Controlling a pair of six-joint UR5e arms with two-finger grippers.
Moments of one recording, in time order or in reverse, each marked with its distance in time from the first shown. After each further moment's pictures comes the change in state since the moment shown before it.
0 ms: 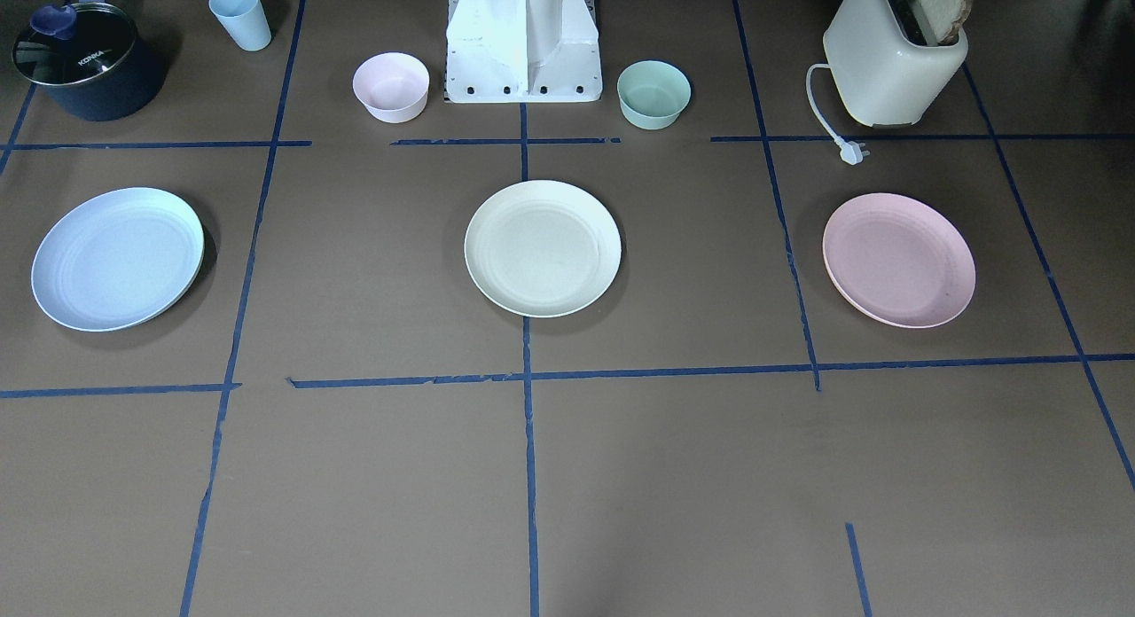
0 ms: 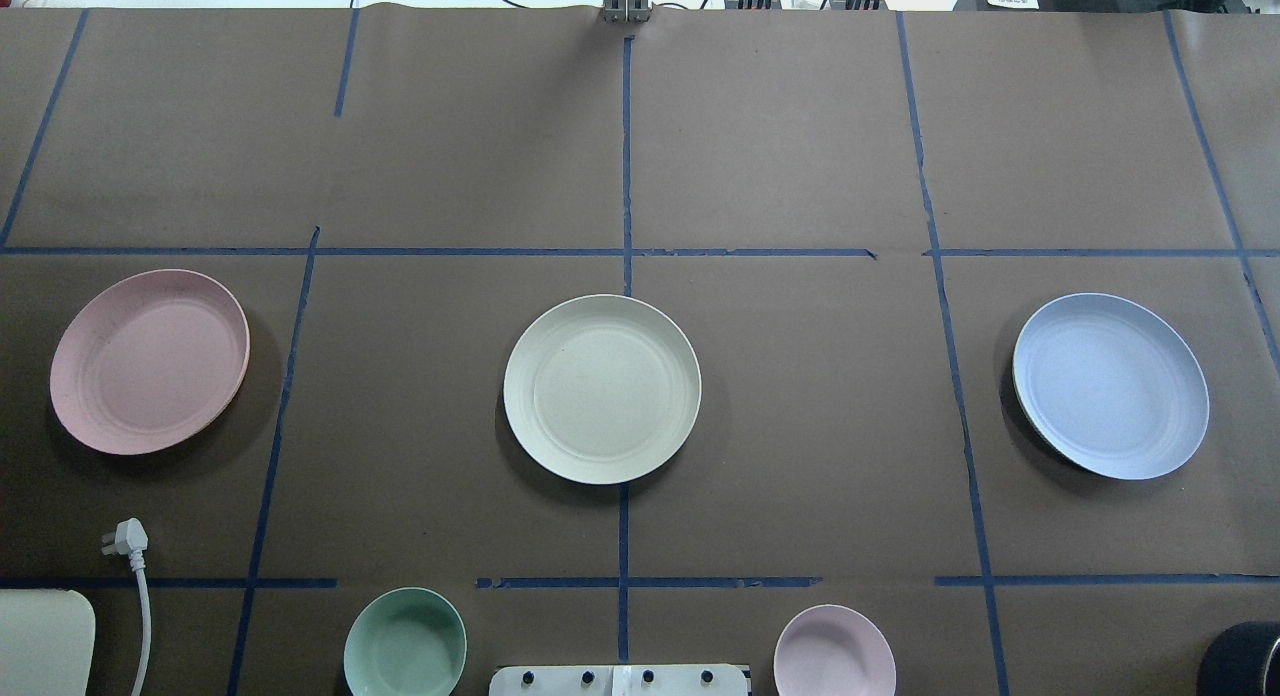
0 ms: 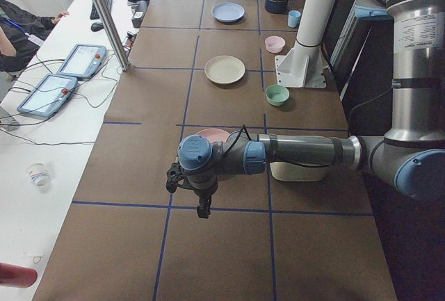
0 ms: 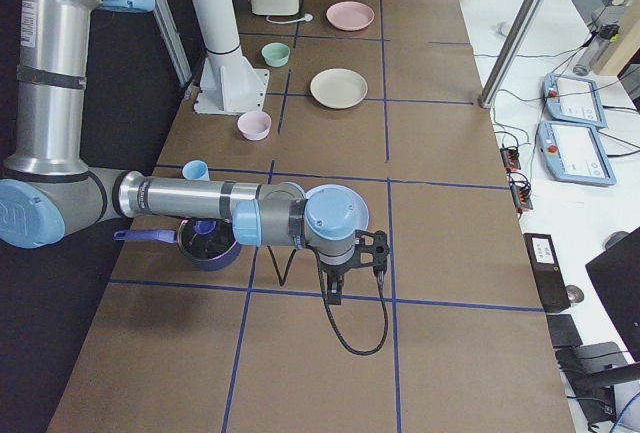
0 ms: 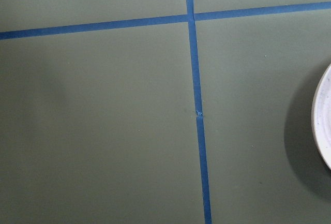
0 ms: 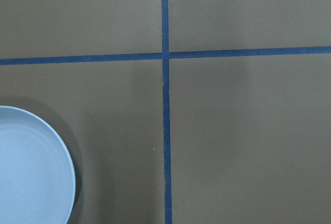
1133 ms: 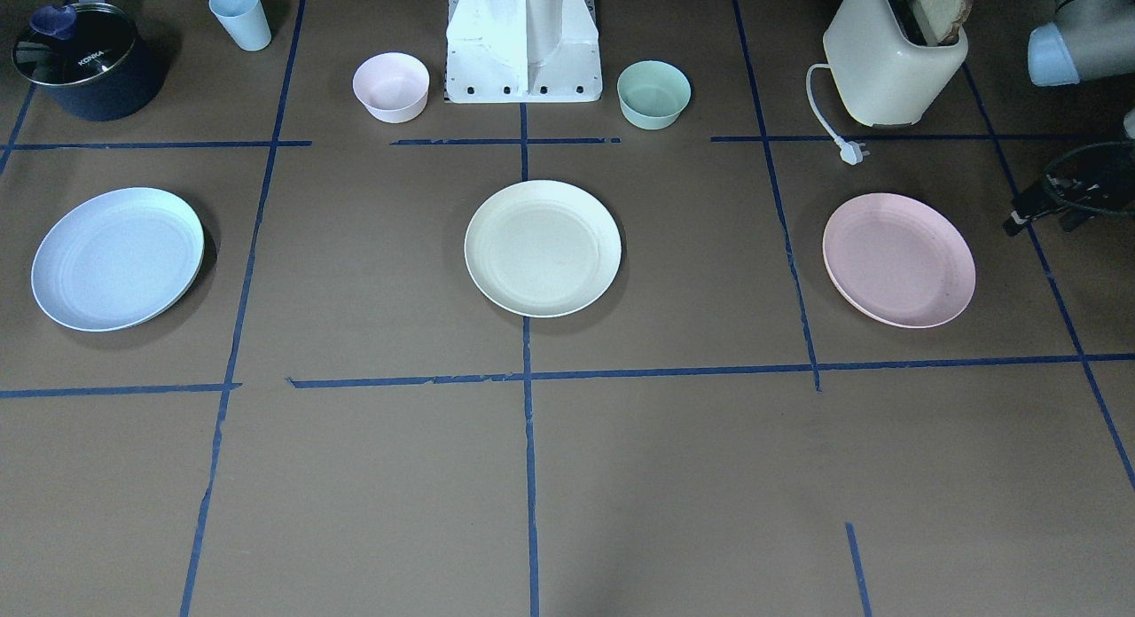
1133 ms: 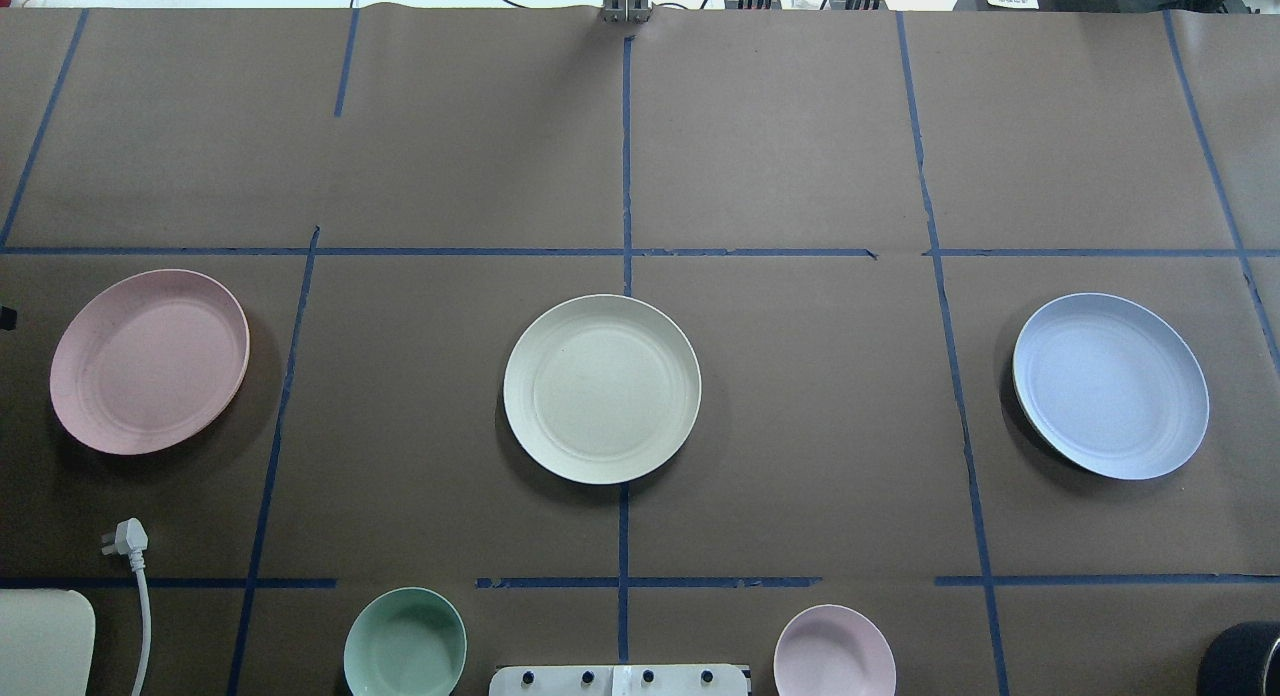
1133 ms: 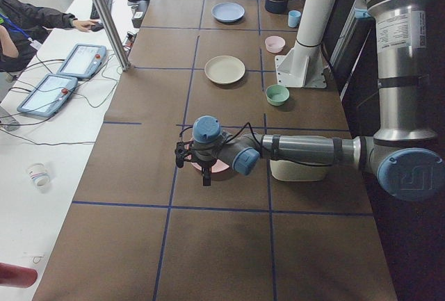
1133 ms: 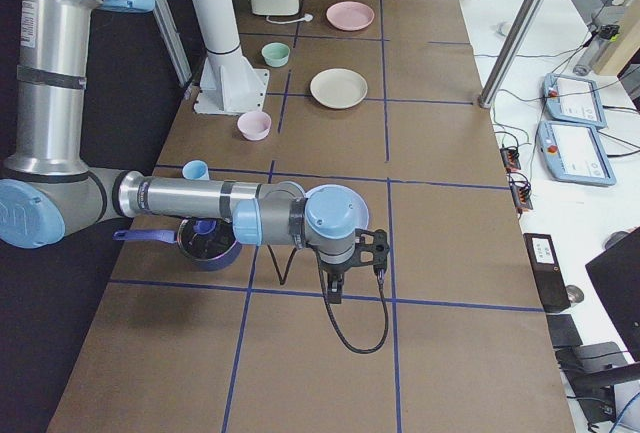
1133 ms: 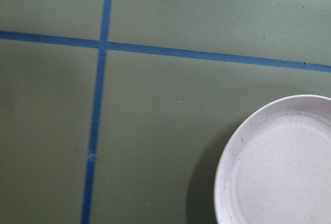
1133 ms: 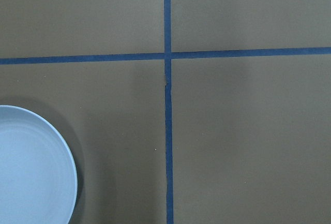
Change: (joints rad) left arm 0.422 0.041 0.065 -0.742 0.136 -0.942; right arm -0.003 0.000 0.003 0.000 0.001 0.000
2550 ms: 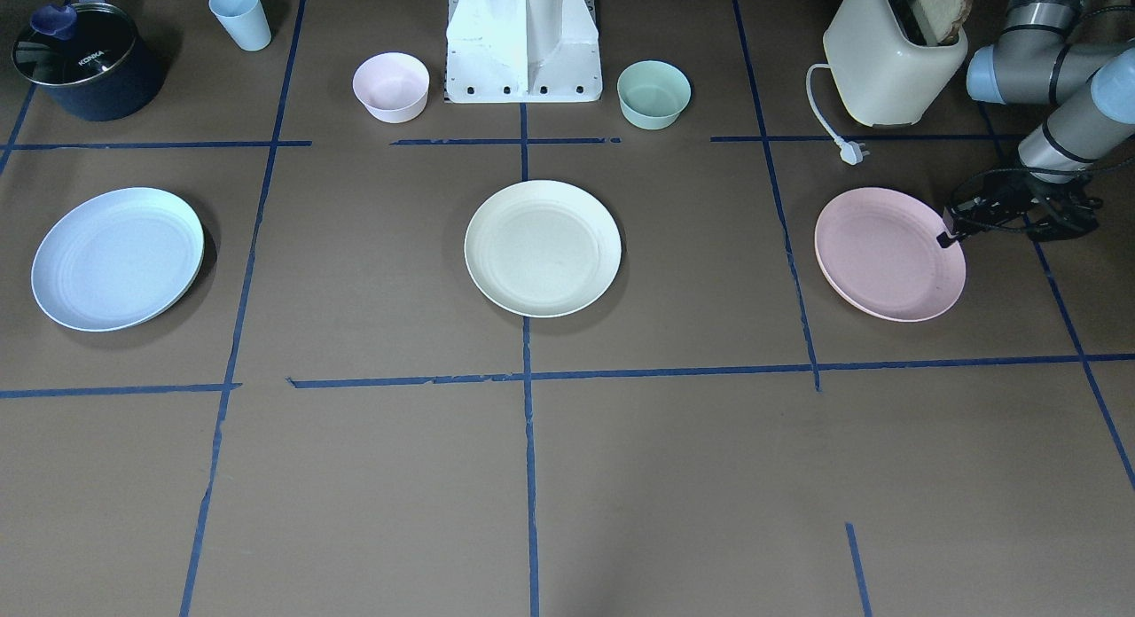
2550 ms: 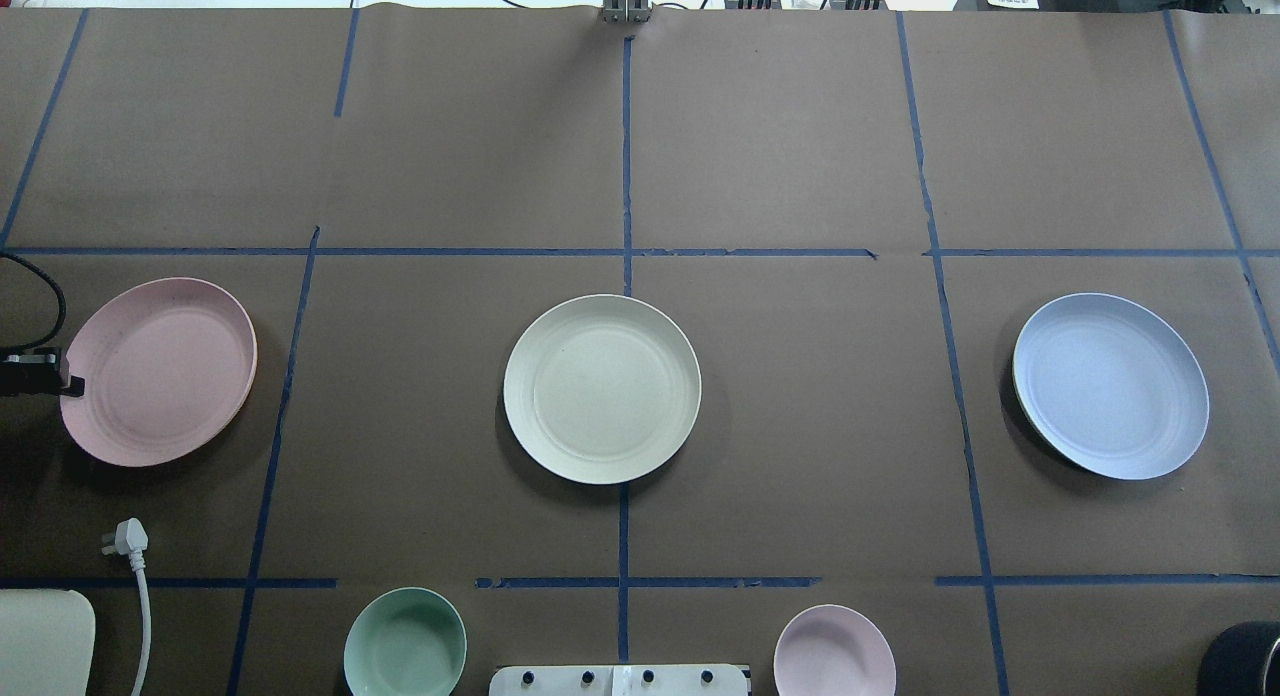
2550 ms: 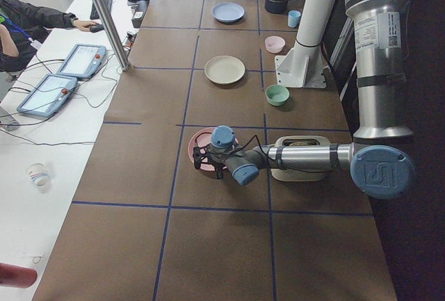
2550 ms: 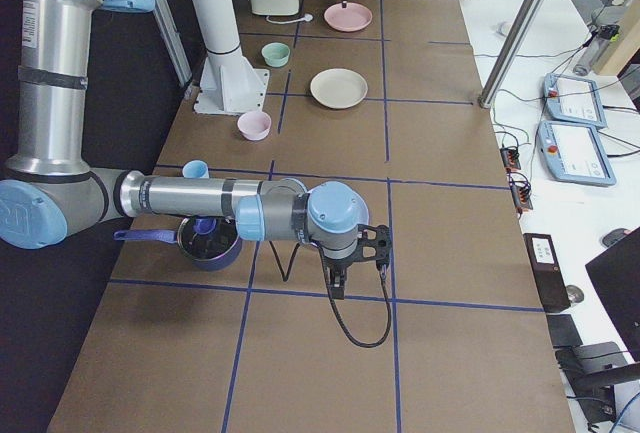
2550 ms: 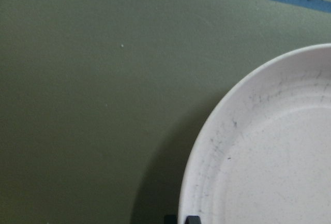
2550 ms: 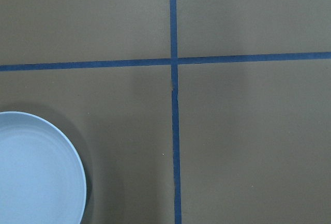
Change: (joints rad) left arm 0.172 0.001 0.105 -0.252 0.009 -0.244; right arm -0.011 0.010 0.019 0.000 0.000 0.041
